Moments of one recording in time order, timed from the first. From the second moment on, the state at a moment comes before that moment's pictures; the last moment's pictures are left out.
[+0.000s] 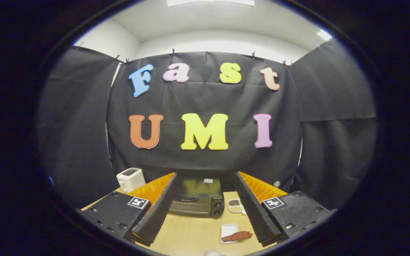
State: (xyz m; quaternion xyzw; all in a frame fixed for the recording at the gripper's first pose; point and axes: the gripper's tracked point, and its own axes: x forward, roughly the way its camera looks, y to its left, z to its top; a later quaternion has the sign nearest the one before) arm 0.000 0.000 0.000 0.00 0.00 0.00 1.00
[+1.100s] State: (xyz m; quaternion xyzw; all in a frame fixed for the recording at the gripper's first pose) arm 0.111 0.063 -0.093 0.01 0.04 0.04 1.00
